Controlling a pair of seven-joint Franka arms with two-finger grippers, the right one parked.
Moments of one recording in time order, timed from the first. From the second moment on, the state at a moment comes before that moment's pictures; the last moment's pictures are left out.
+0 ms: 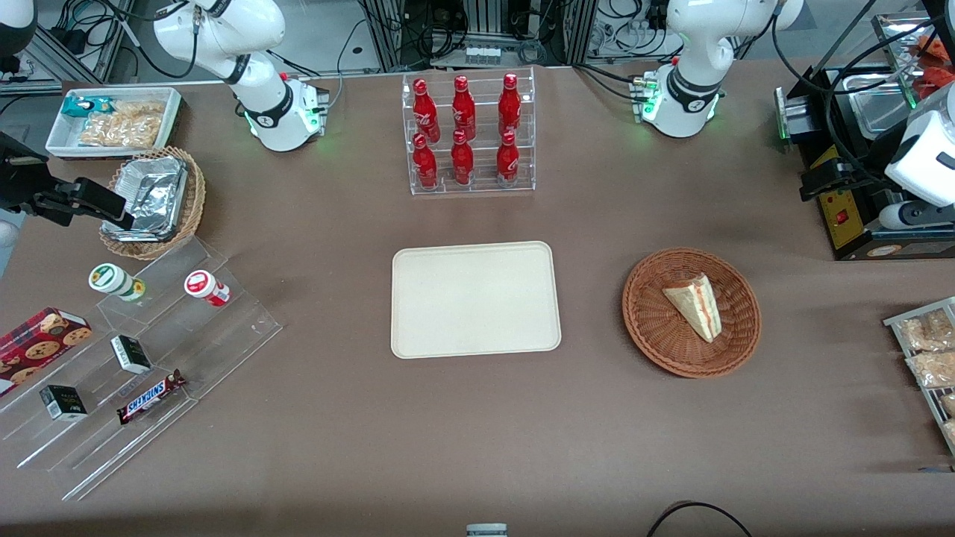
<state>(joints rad) 0.00 -0.02 -0.03 -1.59 0.01 1.41 -0.11</state>
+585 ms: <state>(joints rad) 0.00 0.06 -0.03 -1.61 0.01 1.45 -0.11</state>
